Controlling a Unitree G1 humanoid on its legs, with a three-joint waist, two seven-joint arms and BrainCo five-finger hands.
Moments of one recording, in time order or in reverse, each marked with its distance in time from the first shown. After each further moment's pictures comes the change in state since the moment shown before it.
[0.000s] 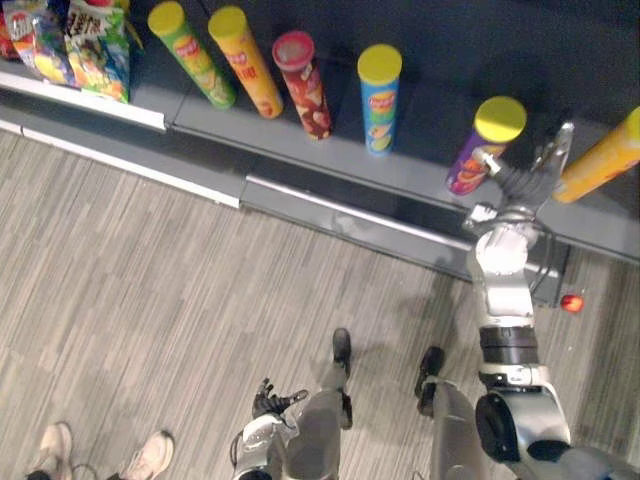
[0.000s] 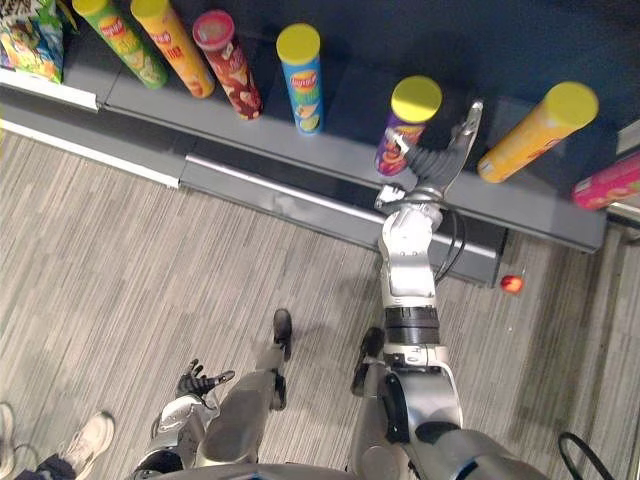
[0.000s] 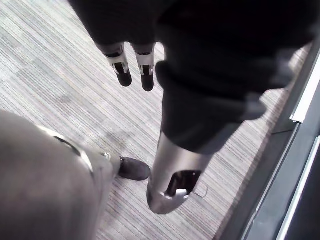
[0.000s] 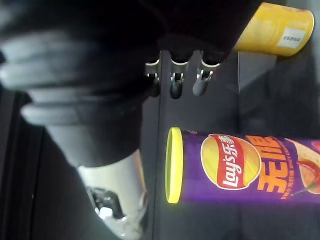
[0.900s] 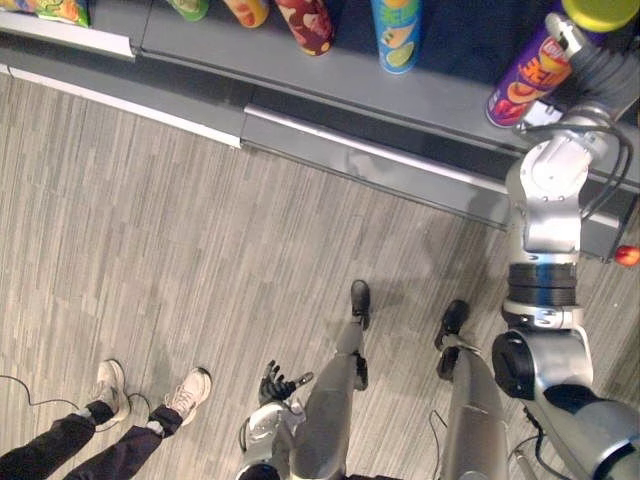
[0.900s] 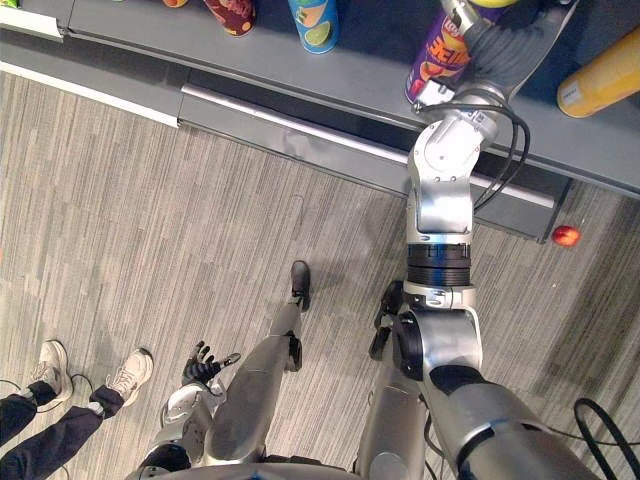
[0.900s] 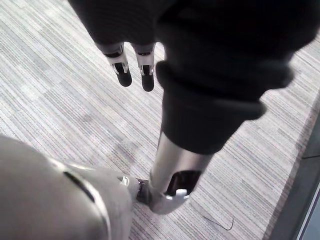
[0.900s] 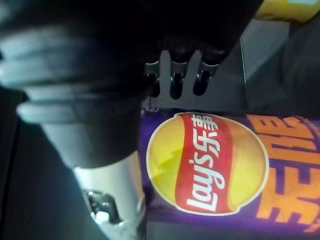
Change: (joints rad) left arm -0.003 -0.007 -0.076 -0.075 -0.134 -0.052 -0.002; right arm -0.333 -0.149 -0.040 -0.032 -0.002 0.023 -0.082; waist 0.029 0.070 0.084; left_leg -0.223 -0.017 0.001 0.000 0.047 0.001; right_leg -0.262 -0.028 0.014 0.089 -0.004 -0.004
